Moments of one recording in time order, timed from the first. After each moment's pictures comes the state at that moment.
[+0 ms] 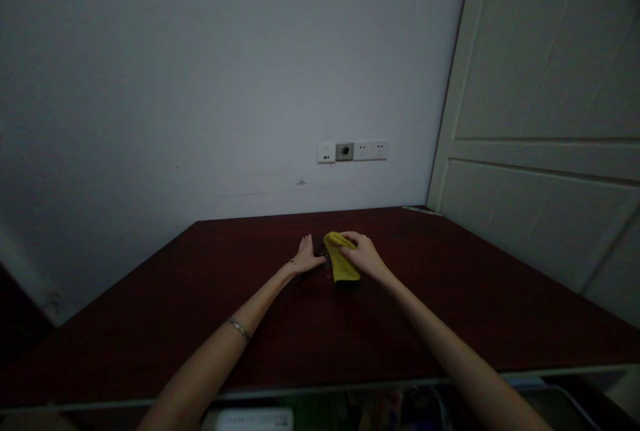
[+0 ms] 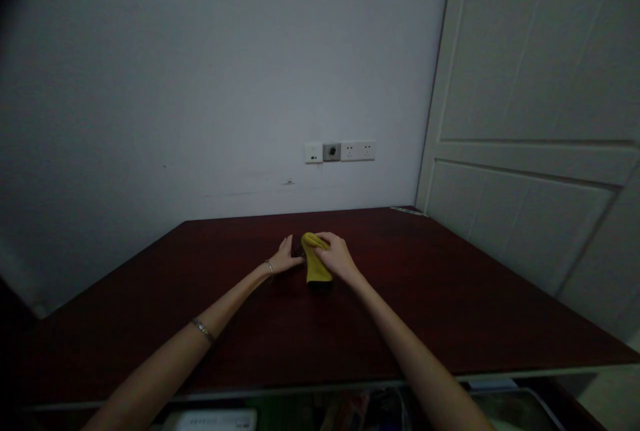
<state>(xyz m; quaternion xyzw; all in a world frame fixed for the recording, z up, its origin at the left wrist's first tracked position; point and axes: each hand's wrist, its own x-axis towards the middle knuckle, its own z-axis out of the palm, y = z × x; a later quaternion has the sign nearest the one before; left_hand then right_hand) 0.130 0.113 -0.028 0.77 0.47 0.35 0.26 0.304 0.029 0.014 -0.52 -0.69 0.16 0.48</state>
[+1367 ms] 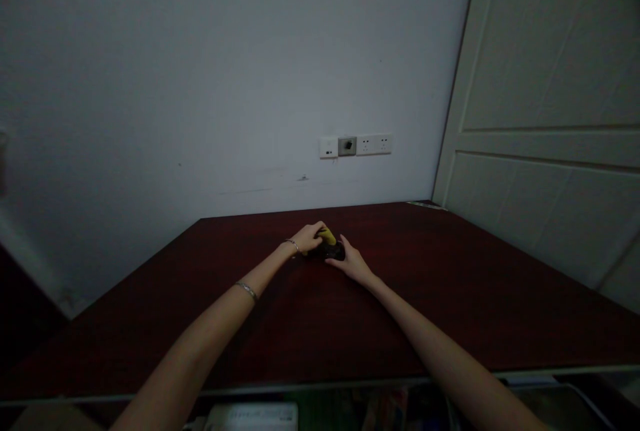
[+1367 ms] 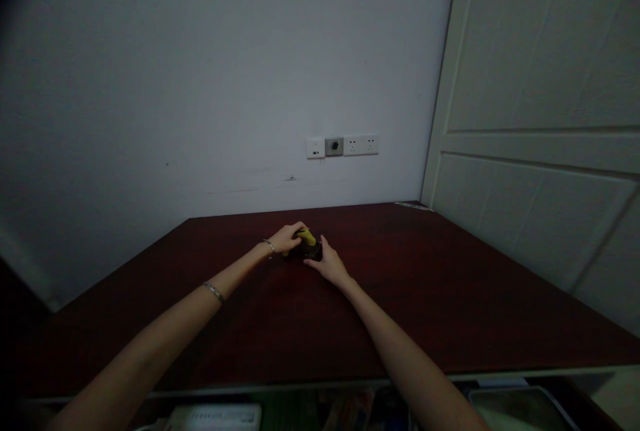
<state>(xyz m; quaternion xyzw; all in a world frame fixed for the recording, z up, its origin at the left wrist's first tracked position) 0.126 0.139 0.010 0.90 0.34 0.24 0.15 0.296 0.078 -0.073 -0.54 -0.69 0.19 0.44</state>
